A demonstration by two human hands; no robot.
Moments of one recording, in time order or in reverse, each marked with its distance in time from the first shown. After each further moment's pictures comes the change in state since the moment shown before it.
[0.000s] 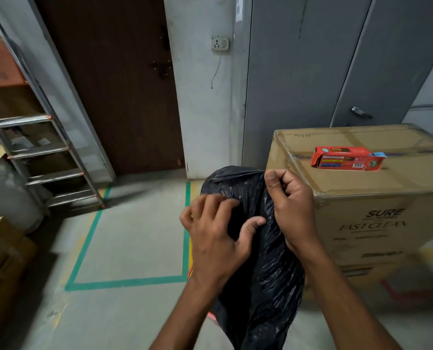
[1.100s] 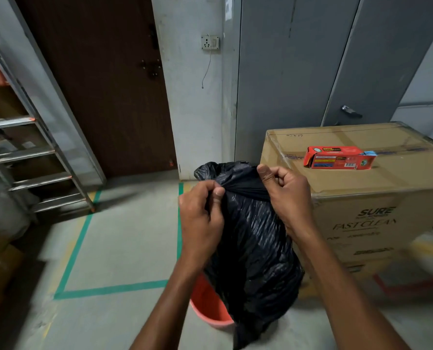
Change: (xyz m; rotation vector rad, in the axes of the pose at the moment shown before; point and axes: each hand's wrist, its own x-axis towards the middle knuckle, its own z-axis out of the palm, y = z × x) left_hand 0.041 -0.020 0.022 -0.395 0.060 -0.135; right_hand 0.030 0.008 -0.012 -0.194 0.026 0.142
